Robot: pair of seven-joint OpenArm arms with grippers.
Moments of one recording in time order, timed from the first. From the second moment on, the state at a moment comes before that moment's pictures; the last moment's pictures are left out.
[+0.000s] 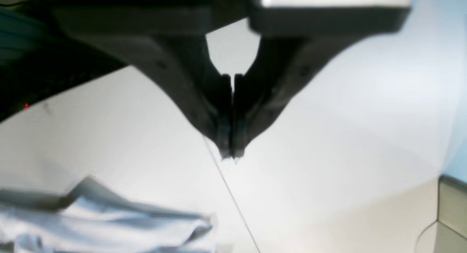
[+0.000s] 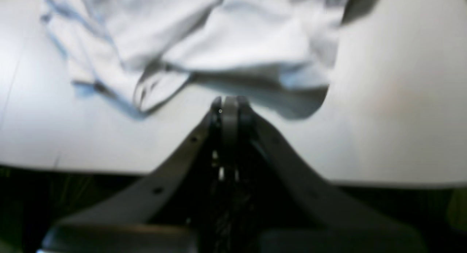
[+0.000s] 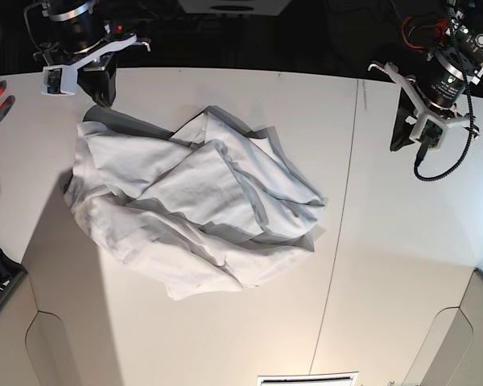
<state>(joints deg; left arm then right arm) 40.5 -31.6 -4.6 114.4 -13.3 -6.9 12.3 -46.6 8.0 4.8 114.5 14.5 4.8 -18.1</state>
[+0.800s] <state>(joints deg) 20.7 -24.8 1.9 114.3 -14.2 -24.6 15.1 -30.8 9.4 10.1 114.2 2.4 0.1 -22.9</state>
